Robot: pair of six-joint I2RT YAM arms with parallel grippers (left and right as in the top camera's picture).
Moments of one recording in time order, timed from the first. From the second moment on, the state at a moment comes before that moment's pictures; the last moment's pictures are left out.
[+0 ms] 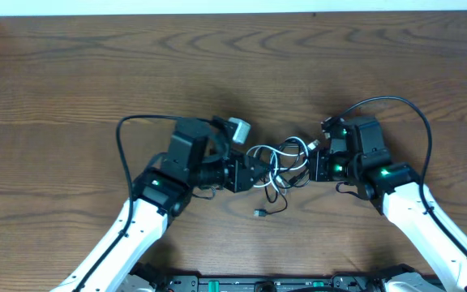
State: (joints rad) left arm -0.47 1.19 0.73 -0.23 0.70 -0.43; right arm 0.31 1.29 0.71 -0.40 -0.37 0.39
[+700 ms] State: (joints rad) left arm -0.53 1.39 0.73 -0.20 0.44 -0.44; right arm 0.41 1.29 0.71 -0.28 -0.48 0.40
